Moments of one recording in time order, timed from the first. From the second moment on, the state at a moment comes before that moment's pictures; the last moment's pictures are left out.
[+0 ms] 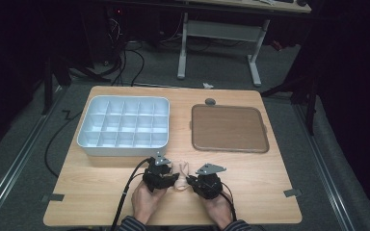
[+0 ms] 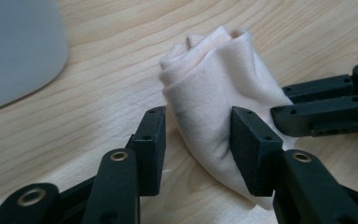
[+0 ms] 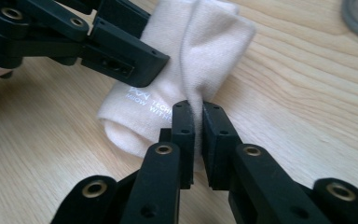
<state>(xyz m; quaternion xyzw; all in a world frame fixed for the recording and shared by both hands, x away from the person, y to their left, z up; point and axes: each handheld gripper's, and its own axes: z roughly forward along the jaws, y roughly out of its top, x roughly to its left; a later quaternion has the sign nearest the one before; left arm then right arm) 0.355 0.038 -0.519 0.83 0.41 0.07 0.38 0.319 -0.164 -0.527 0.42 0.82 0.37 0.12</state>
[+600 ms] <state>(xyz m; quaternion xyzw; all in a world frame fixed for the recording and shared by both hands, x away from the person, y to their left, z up) 0.362 0.055 -0.513 0.80 0.44 0.04 0.40 0.317 -0.149 -0.524 0.43 0.81 0.37 0.13</state>
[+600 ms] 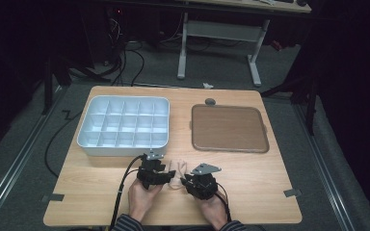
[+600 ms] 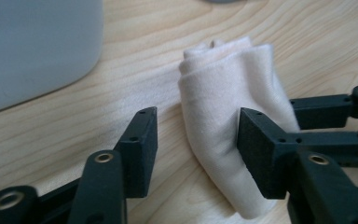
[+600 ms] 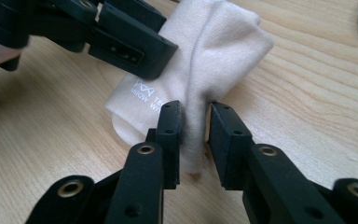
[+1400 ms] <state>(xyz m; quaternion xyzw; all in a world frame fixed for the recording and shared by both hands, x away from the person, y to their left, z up) 0.373 0.029 -0.517 0.82 0.45 0.02 0.37 0.317 -0.236 -0.513 0.49 0.76 0.37 0.20</state>
